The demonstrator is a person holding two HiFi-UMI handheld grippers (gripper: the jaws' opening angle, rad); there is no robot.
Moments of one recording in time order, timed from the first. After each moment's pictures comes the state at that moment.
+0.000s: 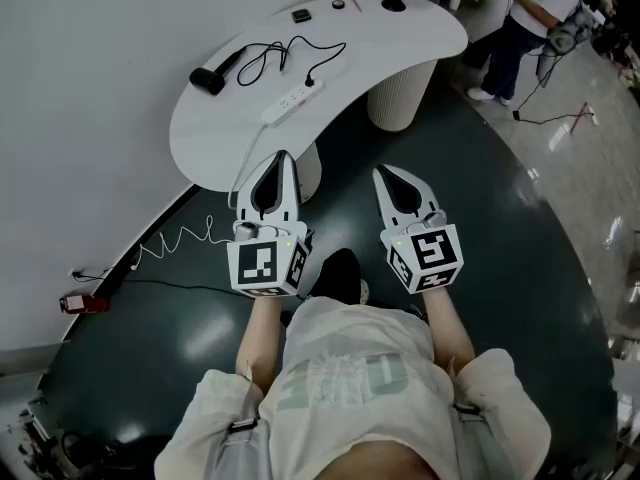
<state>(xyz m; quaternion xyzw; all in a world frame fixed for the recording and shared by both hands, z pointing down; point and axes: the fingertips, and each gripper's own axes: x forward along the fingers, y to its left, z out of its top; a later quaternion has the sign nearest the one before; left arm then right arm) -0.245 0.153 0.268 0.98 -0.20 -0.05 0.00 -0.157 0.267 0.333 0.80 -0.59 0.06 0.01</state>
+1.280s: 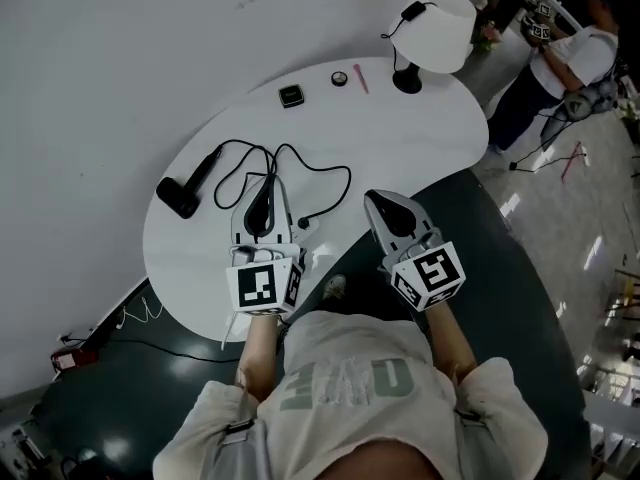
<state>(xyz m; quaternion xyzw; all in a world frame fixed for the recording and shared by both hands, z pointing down) 0.023 -0.119 0.287 0.97 -0.24 -0.05 0.03 0.108 0.007 0.335 0.75 -0.66 0.07 0.03</state>
